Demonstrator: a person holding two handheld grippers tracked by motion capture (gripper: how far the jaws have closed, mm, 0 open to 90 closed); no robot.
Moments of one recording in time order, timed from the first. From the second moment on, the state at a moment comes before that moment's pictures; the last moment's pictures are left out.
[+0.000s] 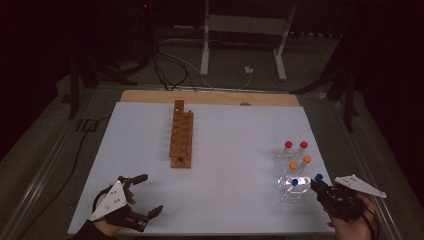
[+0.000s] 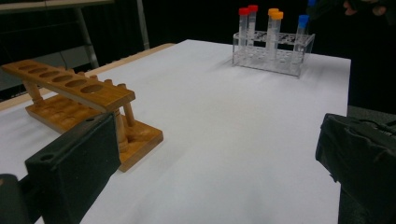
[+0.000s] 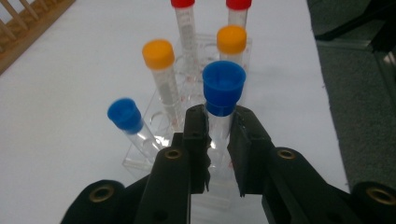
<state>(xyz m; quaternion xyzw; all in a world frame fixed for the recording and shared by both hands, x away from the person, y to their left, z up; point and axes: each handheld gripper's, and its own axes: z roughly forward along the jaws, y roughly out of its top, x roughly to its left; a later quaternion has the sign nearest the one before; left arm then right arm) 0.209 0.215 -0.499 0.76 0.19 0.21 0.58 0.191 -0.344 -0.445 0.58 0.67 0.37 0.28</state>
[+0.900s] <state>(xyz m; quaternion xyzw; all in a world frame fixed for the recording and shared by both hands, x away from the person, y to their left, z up) 0.208 0.213 -0.499 0.77 0.19 0.21 0.58 0.210 -0.314 -0.404 0.52 0.68 0.42 0.31</state>
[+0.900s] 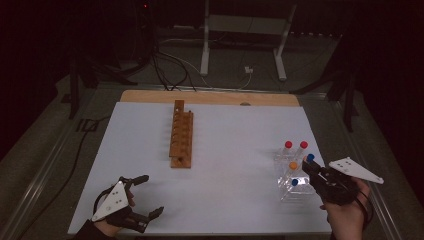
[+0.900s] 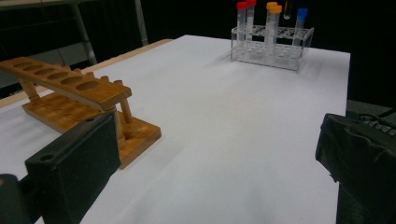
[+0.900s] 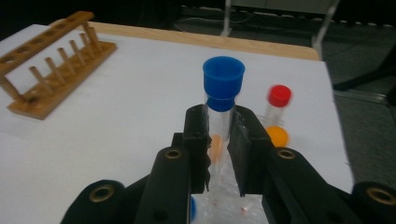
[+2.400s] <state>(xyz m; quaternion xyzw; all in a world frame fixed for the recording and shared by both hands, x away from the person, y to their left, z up) 0.259 0.094 -0.413 0.79 0.11 0.07 0.60 0.216 -0.180 -0.436 0.36 0.79 0.46 0.19</state>
